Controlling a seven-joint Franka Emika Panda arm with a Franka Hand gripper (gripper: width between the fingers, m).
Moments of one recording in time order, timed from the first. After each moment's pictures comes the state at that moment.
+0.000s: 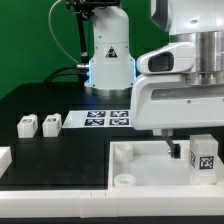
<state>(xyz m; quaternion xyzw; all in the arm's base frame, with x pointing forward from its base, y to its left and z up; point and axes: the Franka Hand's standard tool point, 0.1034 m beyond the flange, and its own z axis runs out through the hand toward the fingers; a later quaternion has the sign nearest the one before) 0.644 0.111 0.068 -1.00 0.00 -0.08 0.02</state>
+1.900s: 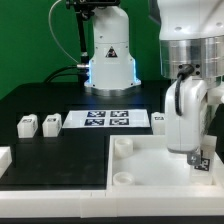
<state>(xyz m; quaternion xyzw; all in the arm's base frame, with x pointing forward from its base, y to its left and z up) 0.638 0.110 0.066 -0.55 0.84 0.01 0.04</state>
